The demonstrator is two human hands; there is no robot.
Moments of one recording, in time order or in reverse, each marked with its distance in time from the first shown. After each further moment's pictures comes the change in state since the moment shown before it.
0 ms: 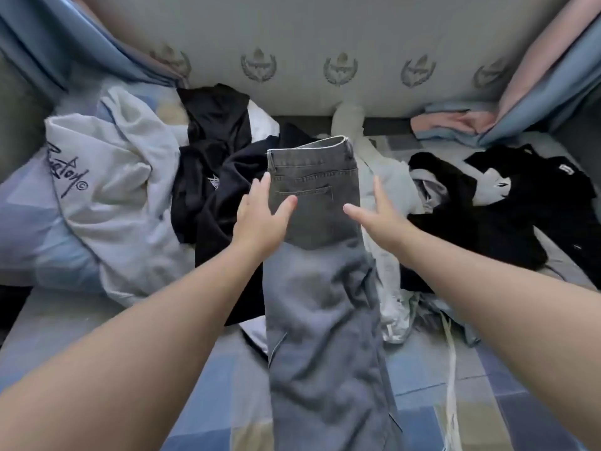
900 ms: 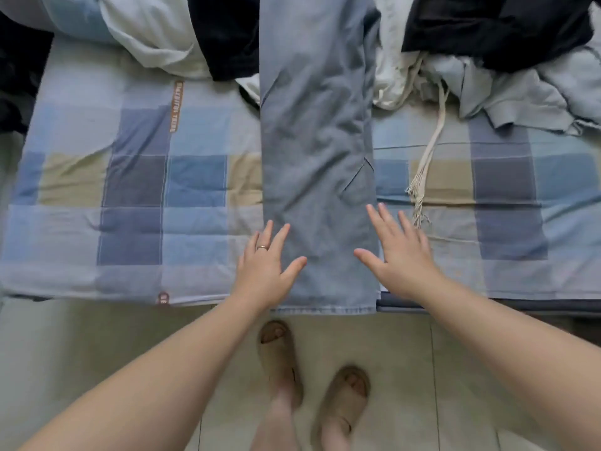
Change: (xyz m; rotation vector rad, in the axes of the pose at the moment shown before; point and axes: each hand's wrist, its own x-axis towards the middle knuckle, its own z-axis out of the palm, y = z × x) left_hand -0.551 -0.168 0.155 0.516 -0.337 -0.223; right_hand -0.430 0.359 0.066 -0.791 -0.272 -0.077
